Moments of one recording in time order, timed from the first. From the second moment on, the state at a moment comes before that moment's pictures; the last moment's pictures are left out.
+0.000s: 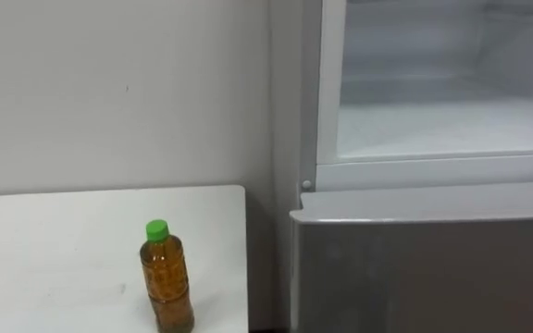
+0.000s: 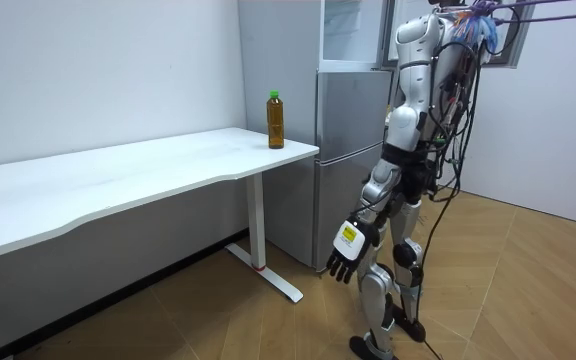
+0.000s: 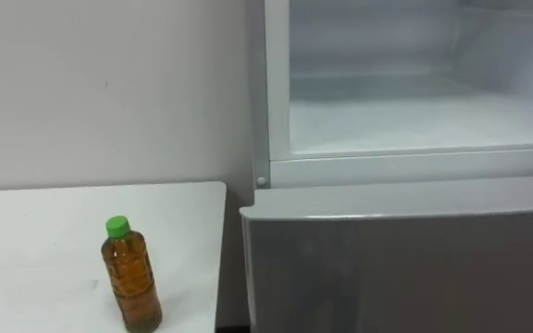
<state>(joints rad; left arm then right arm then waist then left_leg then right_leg) 0.28 0.19 0.05 1.14 0.20 -0.04 0.05 0.18 -0.23 0.09 0.66 0.41 -0.08 0.34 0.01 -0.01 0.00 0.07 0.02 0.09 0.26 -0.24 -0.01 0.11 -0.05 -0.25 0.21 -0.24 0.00</state>
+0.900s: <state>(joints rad) 0.26 0.26 0.05 1.09 0.21 -0.04 -0.01 0.09 -0.38 0.14 -0.10 0.44 -0.02 0.56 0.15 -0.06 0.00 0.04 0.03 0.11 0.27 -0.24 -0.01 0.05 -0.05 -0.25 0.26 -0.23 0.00</state>
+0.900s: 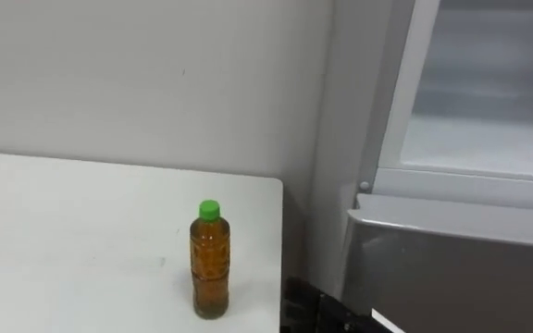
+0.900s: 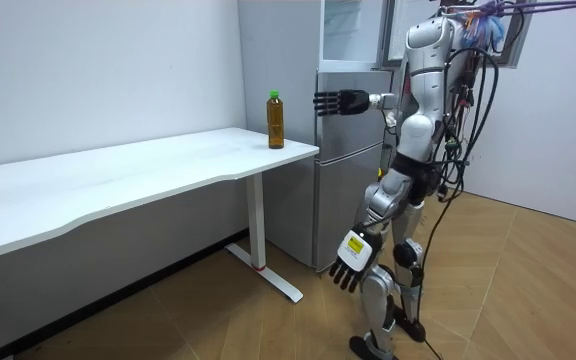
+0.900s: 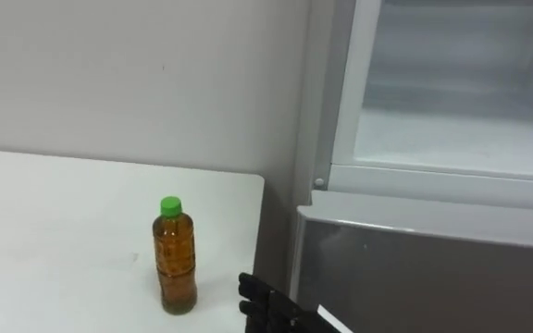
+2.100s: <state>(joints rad) 0.22 0.26 0.00 1.07 0.23 0.00 0.03 -0.07 -0.35 0.21 -0.09 0.59 -0.03 0.40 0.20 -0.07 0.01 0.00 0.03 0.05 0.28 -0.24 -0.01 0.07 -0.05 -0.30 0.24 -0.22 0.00</state>
